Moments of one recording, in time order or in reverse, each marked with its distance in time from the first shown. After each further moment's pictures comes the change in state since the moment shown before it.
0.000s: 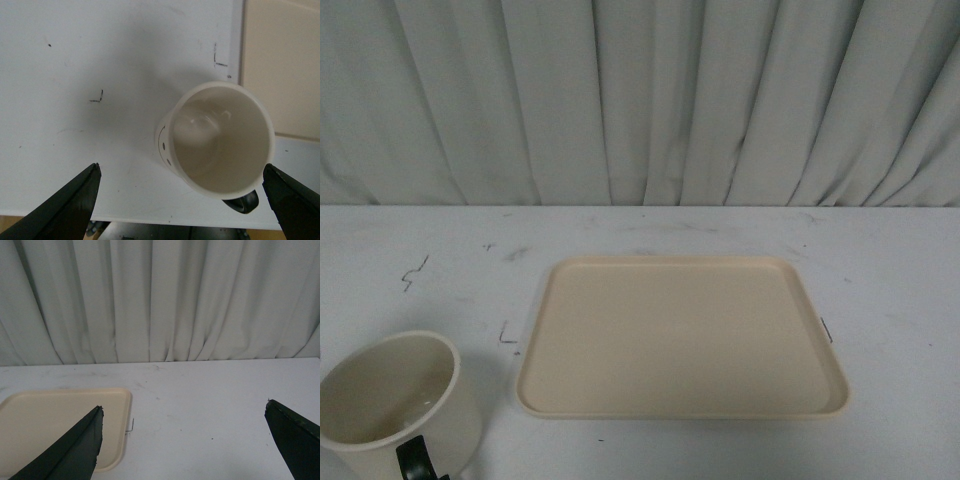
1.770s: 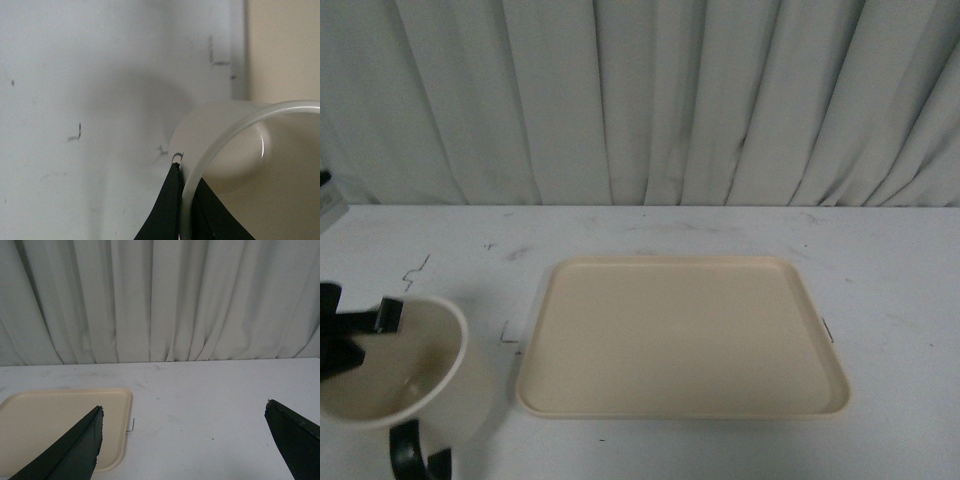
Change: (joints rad) left arm -0.129 0.359 0.214 0.008 -0.105 0.085; right arm 0.000 0.000 0.000 0.000 0.000 0.000
